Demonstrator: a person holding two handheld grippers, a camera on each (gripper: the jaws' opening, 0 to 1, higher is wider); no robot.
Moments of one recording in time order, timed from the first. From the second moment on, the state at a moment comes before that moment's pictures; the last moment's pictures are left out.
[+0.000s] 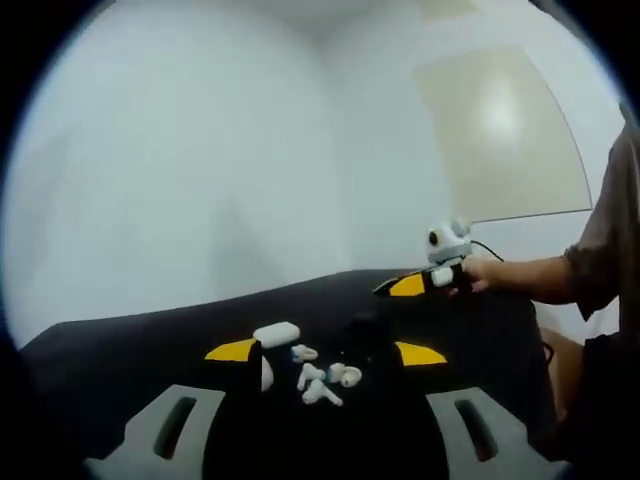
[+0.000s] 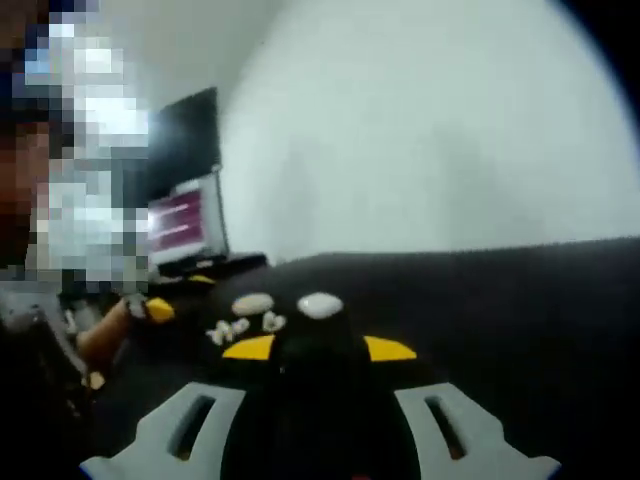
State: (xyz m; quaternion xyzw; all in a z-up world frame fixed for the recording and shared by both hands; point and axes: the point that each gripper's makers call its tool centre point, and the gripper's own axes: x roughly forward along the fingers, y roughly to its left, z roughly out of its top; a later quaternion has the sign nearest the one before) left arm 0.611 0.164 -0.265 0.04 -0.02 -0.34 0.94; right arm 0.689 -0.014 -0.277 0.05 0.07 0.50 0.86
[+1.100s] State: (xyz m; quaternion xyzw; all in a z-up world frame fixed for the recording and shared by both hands) left arm 0.612 0.181 -0.268 0.03 -0.02 -0.34 0.94; right arm 0.689 0.042 -0.308 -0.11 0.11 0.44 0.89
